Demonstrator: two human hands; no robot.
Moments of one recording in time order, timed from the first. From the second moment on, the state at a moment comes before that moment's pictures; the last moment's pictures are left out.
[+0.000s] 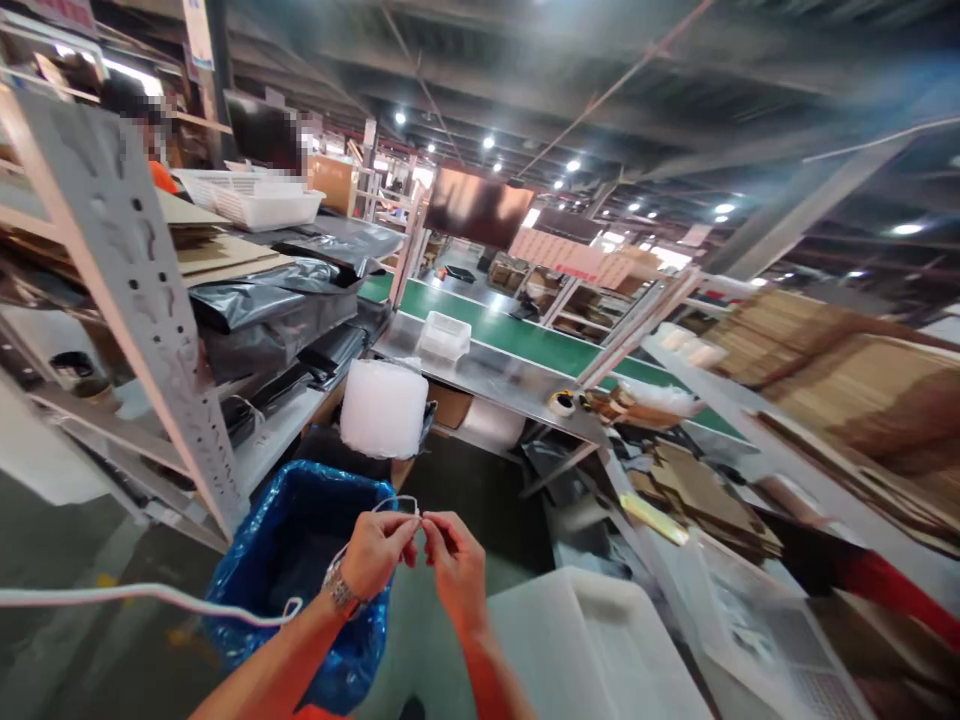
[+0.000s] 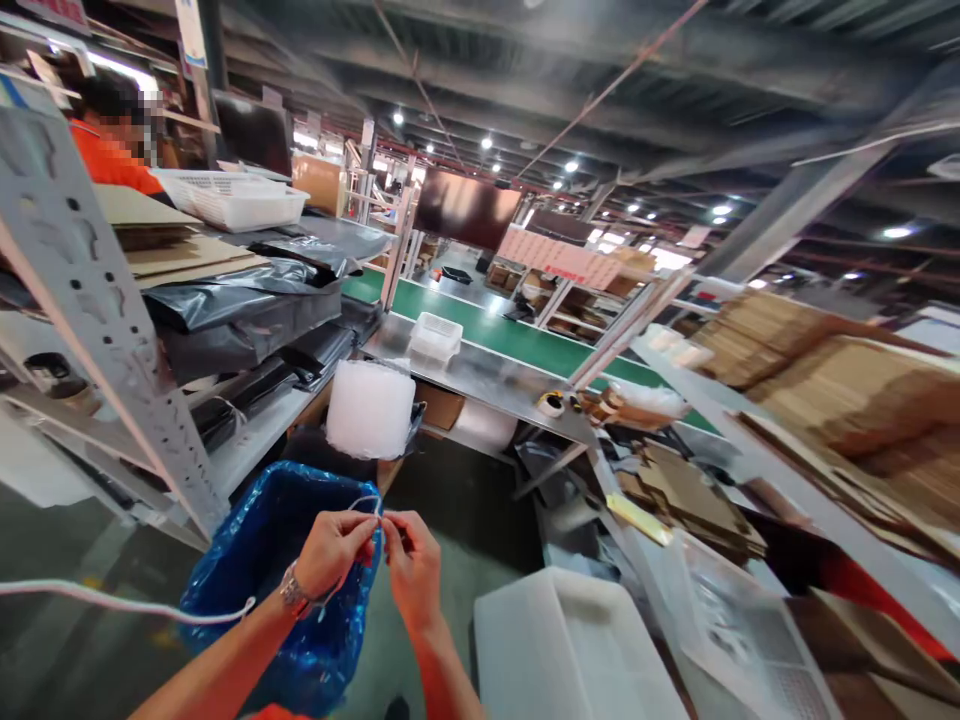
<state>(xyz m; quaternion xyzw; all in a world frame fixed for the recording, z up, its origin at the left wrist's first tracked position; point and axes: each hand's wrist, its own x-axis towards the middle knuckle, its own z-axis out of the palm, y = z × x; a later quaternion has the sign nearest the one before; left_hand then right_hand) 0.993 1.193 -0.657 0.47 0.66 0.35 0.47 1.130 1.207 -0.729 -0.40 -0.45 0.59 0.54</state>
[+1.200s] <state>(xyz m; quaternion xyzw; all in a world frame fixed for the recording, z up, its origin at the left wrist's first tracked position) 1.330 1.332 -0.858 0.54 0.65 0.21 0.49 1.485 1.316 -0.944 -0.41 -0.65 0.23 0.60</state>
